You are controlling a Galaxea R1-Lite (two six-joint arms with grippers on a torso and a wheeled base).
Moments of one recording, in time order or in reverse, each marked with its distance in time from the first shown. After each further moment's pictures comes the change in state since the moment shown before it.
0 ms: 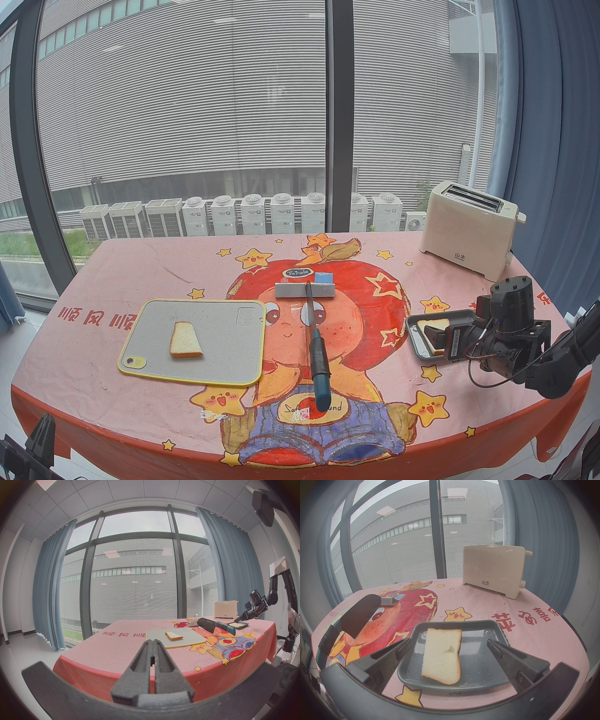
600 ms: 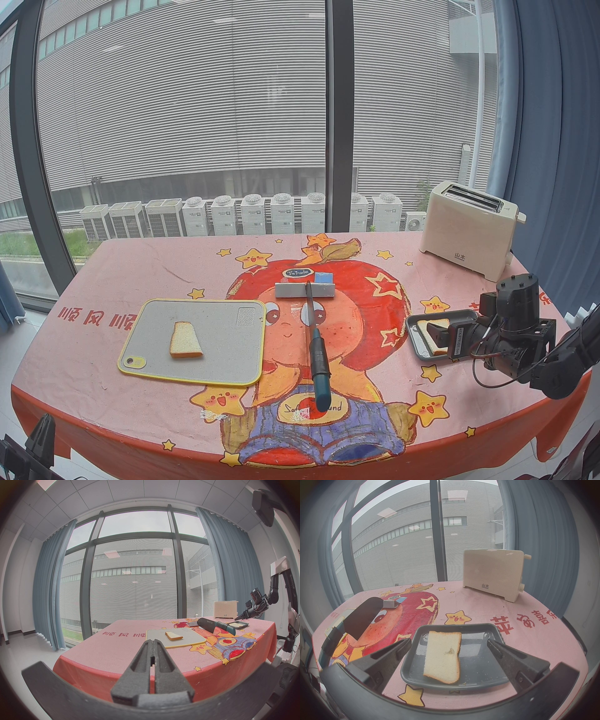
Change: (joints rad) left arm 0.000 0.000 0.000 0.000 0.000 0.000; right arm 0.001 -0.031 0.008 -0.001 -0.001 -0.026
